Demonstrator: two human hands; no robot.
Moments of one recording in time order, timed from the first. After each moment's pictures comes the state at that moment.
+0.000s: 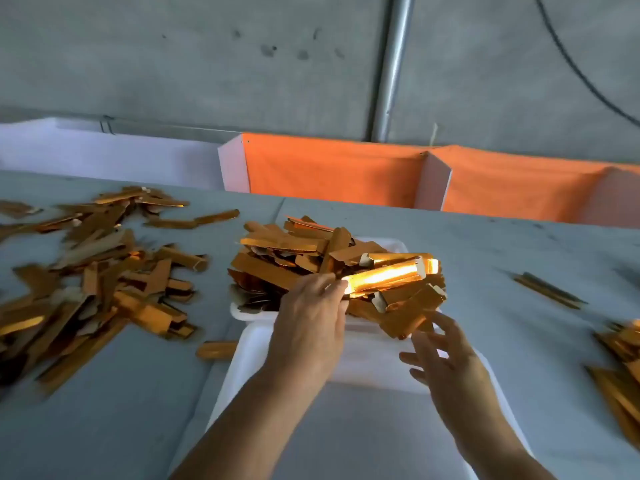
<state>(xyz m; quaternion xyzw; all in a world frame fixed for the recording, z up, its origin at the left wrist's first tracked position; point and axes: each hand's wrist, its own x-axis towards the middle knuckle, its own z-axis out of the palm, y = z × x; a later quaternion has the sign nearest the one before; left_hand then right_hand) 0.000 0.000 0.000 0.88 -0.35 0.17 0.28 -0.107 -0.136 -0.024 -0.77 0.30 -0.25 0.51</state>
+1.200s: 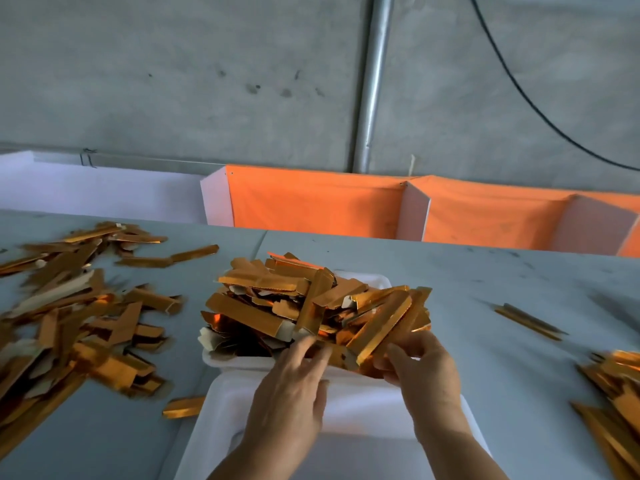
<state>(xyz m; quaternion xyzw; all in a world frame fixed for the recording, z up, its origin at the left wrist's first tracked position) 0.015 -0.008 -0.049 0.86 -0.42 0.15 0.26 -0.056 -0.168 -0.023 -0.70 0.35 -0.31 0.53</state>
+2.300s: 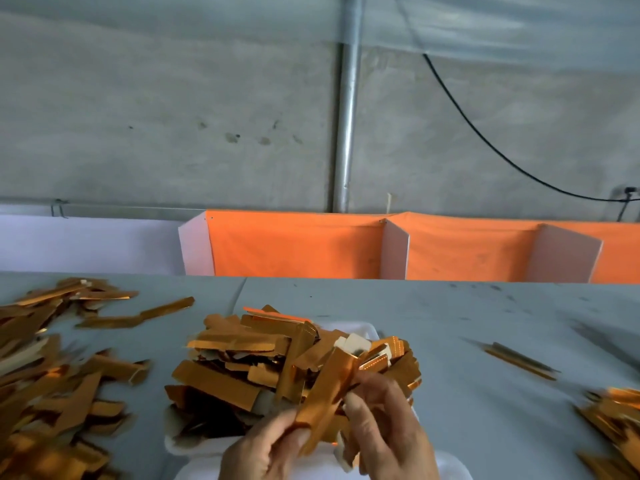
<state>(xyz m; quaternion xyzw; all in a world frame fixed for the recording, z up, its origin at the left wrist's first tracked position) 0.023 -0.014 -0.031 0.77 -0.30 0.01 0.56 -0.065 -0.131 -0.002 -0.75 0.13 -0.37 0.53</state>
